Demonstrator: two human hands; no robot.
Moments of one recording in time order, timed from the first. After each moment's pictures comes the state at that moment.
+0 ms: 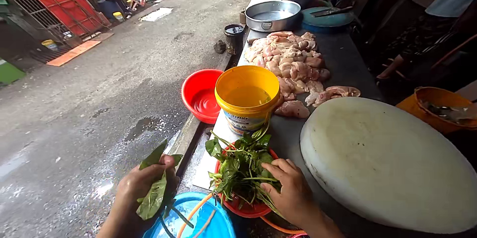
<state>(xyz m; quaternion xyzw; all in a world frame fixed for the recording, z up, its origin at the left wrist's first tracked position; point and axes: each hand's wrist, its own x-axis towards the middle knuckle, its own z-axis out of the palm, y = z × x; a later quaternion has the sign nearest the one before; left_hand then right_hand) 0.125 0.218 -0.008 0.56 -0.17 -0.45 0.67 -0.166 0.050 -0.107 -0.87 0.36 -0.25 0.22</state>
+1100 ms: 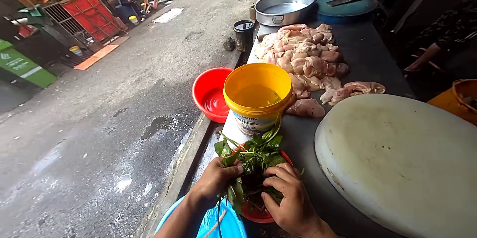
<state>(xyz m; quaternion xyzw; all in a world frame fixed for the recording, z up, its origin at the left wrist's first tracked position) 0.078 0.134 -0.069 0.57 -0.29 -0.58 0.51 -0.142 0.054 -0.139 -0.86 0.26 -0.36 0.25</state>
